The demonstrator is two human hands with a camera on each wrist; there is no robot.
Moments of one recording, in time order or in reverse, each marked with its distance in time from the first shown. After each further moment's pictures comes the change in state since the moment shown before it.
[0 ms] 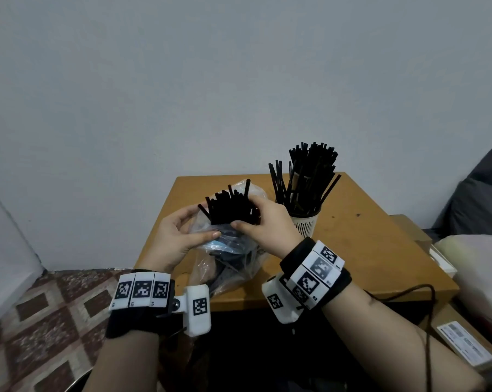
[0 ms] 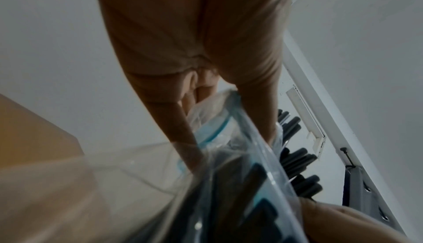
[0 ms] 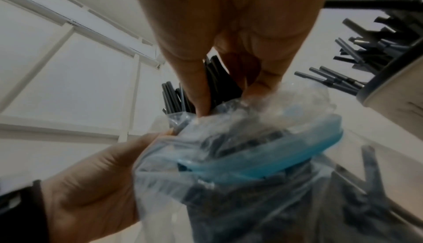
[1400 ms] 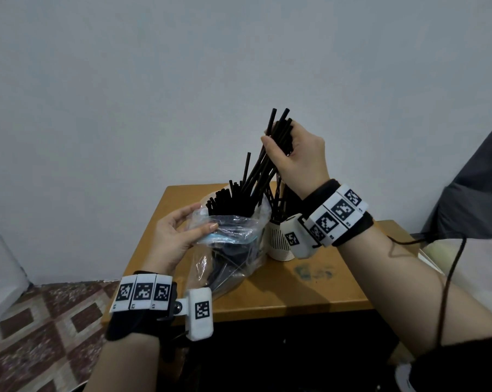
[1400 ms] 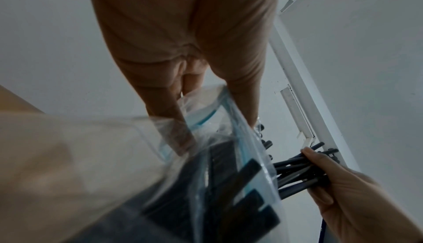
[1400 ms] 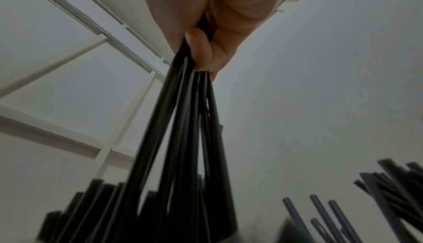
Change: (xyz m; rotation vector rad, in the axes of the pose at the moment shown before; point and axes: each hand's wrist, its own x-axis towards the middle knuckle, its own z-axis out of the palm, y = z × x) left_hand 0.017 0.003 0.020 -0.176 0.063 -0.005; right_hand 0.052 -0.011 -0.090 0.012 0.591 -0.386
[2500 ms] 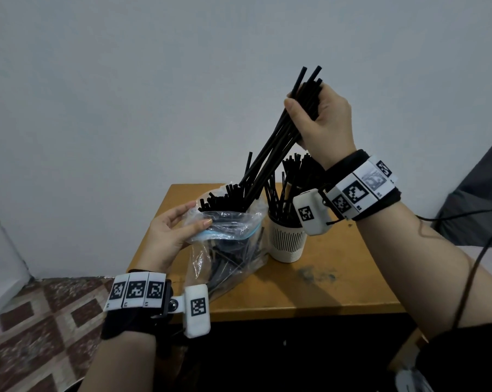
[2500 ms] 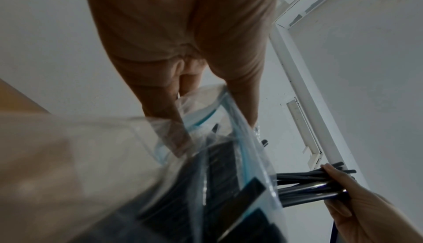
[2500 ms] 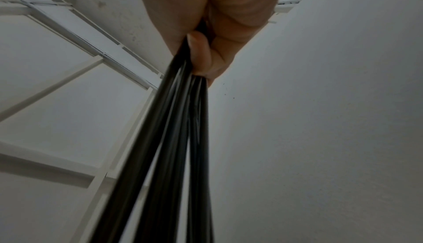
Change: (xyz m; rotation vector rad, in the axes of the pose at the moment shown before) left_hand 0.005 -0.002 -0.019 -0.110 0.016 -0.057; right_hand 0.043 -0.010 -0.018 0.168 -0.015 0.016
